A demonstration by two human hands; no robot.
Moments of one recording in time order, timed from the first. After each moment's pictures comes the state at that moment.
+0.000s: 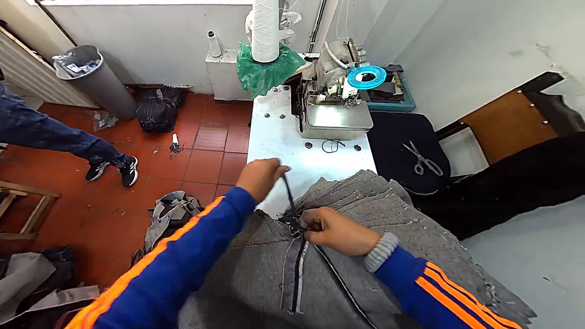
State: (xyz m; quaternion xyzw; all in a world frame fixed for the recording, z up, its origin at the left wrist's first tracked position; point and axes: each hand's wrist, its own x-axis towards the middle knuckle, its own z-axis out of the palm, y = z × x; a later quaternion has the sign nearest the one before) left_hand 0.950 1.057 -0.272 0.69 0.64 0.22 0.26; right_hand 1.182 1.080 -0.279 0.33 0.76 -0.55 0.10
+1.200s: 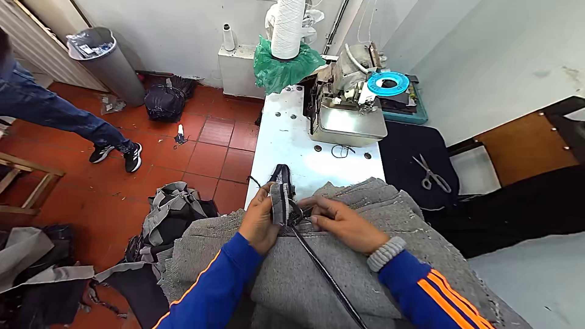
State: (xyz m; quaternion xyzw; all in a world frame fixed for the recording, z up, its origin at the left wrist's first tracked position) left_hand 0.994 0.983 -0.306 0.03 0.40 0.67 0.62; right_hand 1.191 1.091 -0.314 0.33 0.74 -0.59 -0.03
